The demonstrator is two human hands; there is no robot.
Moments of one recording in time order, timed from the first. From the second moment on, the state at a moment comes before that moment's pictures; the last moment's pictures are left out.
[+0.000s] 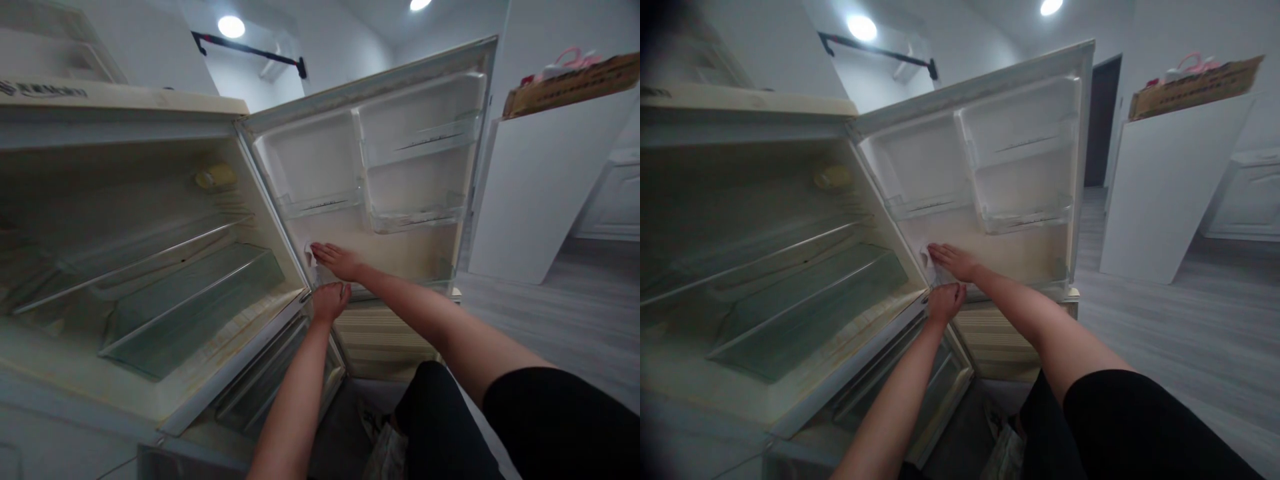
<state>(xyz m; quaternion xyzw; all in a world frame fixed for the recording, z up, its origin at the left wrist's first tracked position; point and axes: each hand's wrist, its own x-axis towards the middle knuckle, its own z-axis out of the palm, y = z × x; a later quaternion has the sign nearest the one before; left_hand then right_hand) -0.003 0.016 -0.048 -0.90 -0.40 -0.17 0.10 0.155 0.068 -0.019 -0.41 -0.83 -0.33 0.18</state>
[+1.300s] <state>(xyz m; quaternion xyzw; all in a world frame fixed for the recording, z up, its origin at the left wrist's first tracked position) -0.012 0.021 -0.055 -0.91 -0.37 -0.19 0.05 0.217 0.044 -0.045 -0.18 -0.93 -0.33 -0.02</state>
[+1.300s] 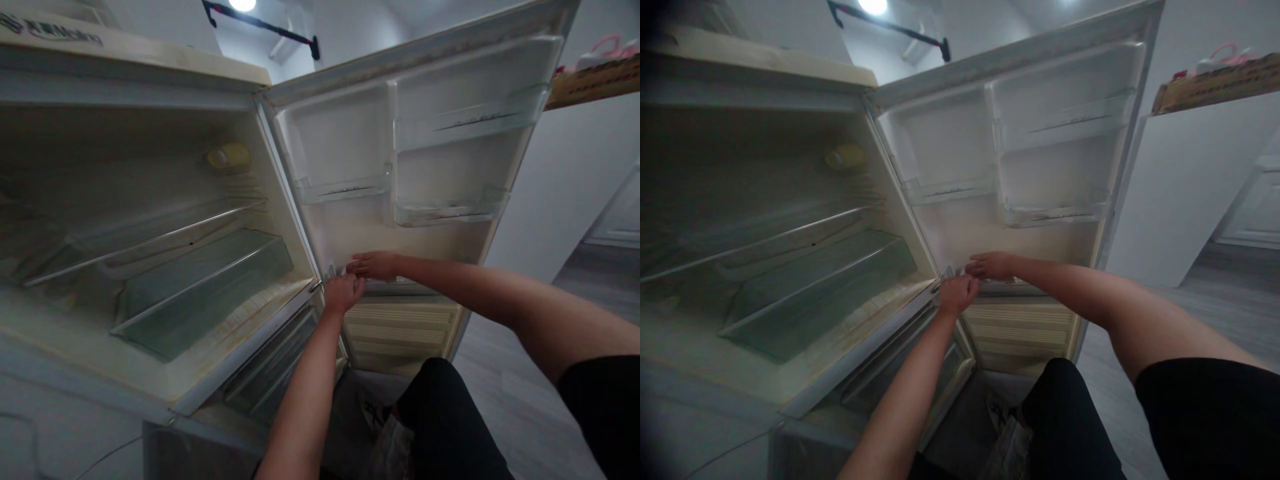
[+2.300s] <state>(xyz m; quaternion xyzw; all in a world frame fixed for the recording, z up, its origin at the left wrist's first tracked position) 0.018 -0.099 -0.002 -0.76 -0.21 -0.37 -0.50 0.144 -0.188 -0.058 -0.56 -0.58 0.00 0.59</state>
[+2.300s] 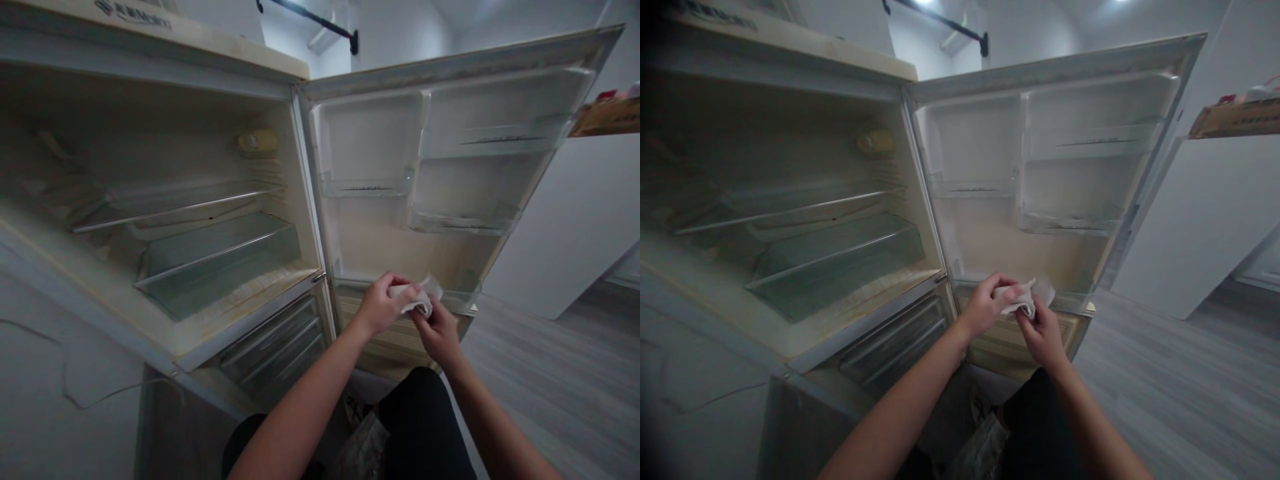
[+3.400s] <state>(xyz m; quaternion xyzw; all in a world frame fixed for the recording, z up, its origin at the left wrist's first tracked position) -0.015 -0.127 -0.012 -0.85 -0.26 -0.35 -0.30 0.132 -0.197 -0.081 -0.49 -0.33 0.35 0.72</state>
